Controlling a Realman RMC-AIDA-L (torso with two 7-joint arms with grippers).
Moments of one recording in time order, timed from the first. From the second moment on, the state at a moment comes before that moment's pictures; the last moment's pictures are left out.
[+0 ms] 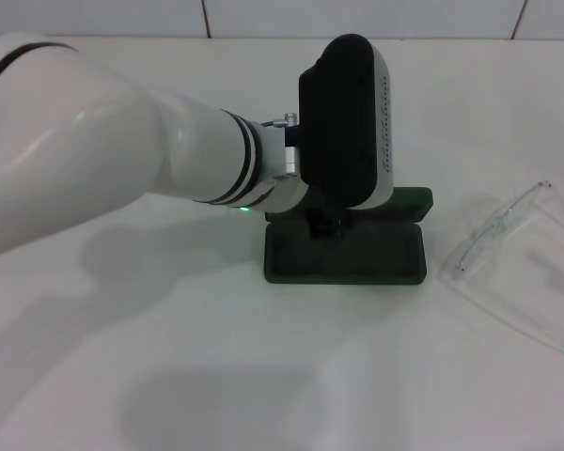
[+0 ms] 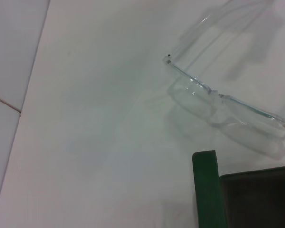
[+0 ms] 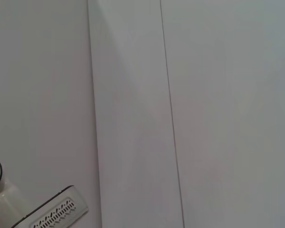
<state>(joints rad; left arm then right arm) -0.63 -2.10 1.96 1.32 2.52 0.92 -2.10 0.17 1.99 -0.29 -0.80 -1.57 -2.04 1.25</state>
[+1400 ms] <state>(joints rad) -0.36 -2.09 1.63 1.78 2.19 1.34 -2.09 0.33 1.98 -0.32 -1.12 -2.01 -1.92 1.49</state>
